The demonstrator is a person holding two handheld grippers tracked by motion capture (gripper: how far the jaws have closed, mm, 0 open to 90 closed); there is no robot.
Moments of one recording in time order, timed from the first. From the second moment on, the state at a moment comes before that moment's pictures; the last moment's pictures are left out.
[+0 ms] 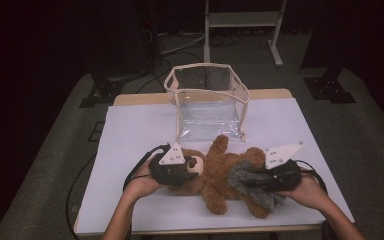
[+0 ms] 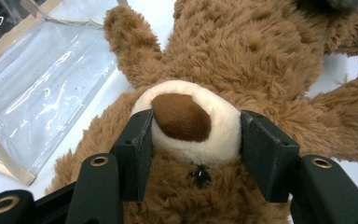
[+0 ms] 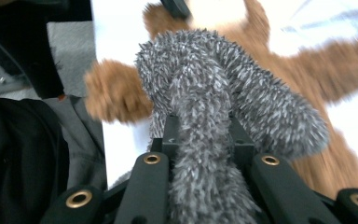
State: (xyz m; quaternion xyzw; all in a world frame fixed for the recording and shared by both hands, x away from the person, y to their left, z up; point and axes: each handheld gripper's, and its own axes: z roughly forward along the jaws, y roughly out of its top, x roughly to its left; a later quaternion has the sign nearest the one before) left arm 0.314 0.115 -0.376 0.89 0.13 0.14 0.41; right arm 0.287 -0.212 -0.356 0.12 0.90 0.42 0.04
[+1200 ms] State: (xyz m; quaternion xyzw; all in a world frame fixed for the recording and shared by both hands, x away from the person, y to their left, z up) left arm 0.309 0.119 -0.374 0.90 0.11 0.11 0.40; right arm 0.297 -0.134 -0.344 0.05 0.92 0.37 0.07
